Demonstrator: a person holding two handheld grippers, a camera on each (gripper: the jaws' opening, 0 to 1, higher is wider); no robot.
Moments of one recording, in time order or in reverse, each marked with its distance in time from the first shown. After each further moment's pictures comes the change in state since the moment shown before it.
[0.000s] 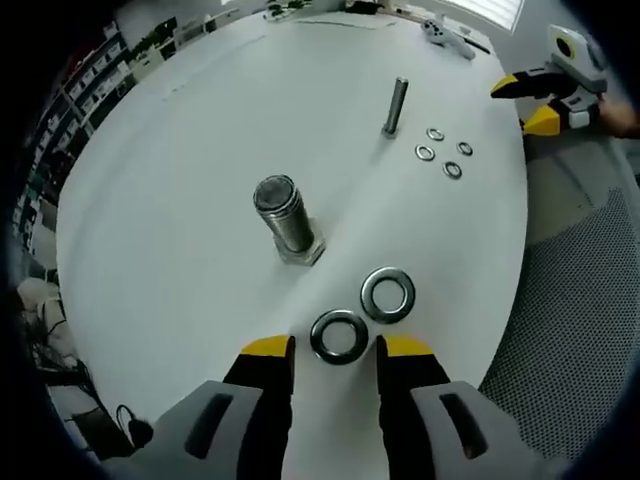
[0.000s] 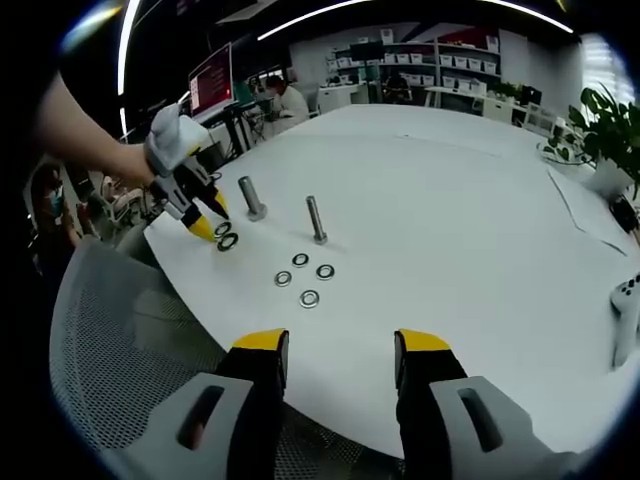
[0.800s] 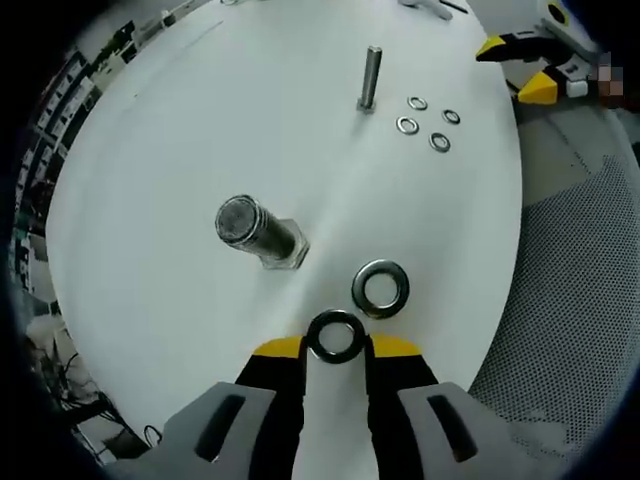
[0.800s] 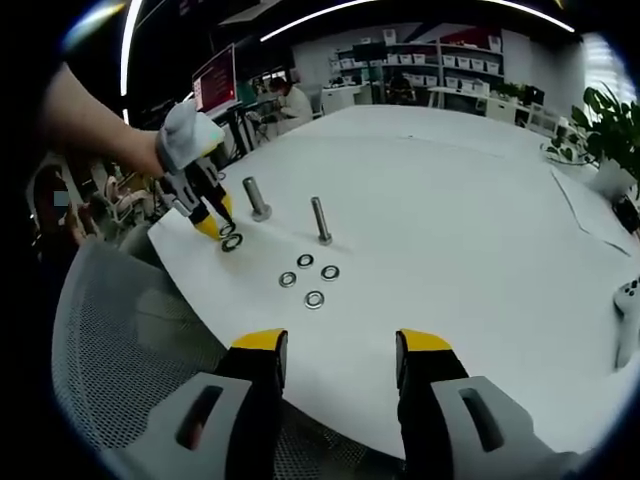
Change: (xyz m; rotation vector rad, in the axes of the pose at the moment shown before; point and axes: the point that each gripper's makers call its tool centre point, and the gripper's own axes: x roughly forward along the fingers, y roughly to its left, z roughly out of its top) left arm 0.002 -0.004 0.001 0.119 0.143 -0.031; right arm 0.000 0.003 0.001 -0.001 -0.005 0.017
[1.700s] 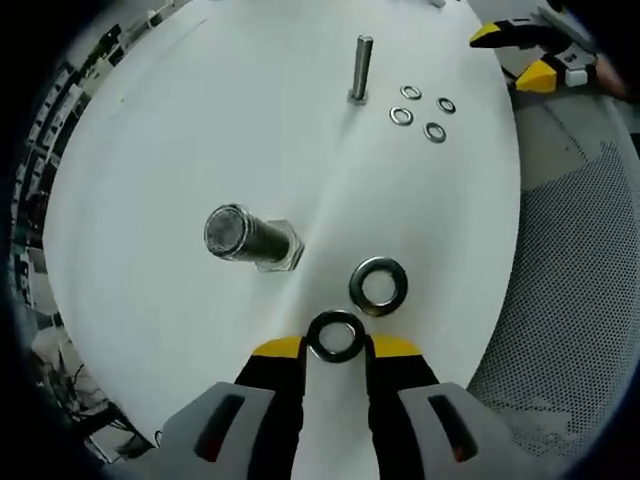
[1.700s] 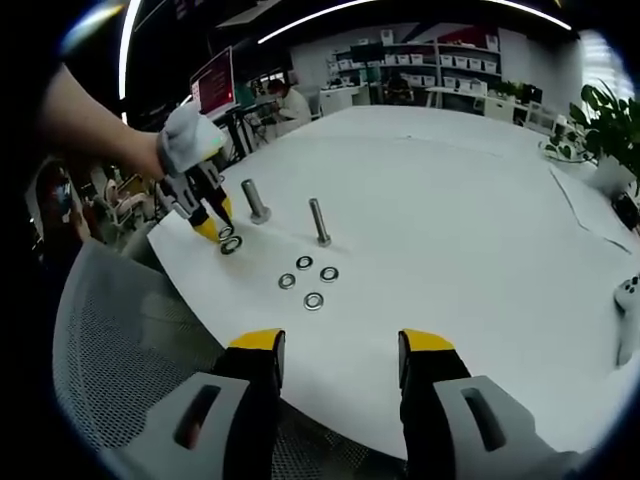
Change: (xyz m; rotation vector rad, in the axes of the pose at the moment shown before) left arm -0.001 0.000 -0.001 0.063 0.051 -0.008; right arm 0.001 -0.001 0.001 0.013 -0.006 -0.001
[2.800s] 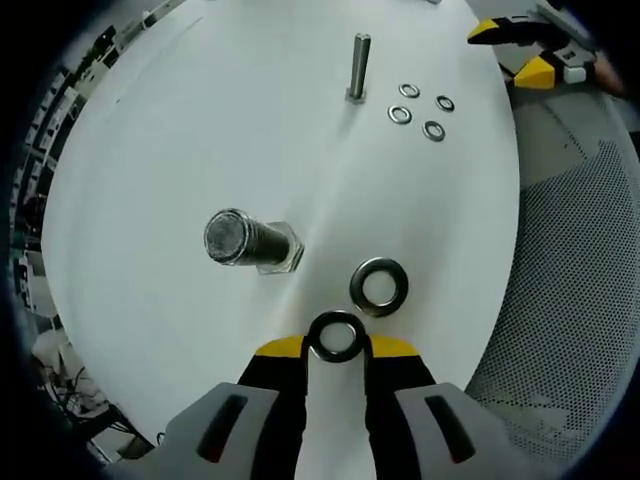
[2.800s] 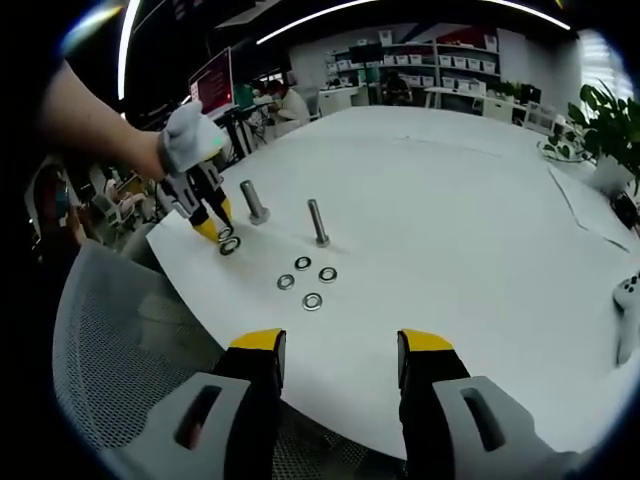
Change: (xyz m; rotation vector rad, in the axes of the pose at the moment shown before) left arm -0.001 0.001 0.001 -0.012 0.007 -0.011; right arm -0.001 -0.001 0.000 0.003 -0.001 -0.004
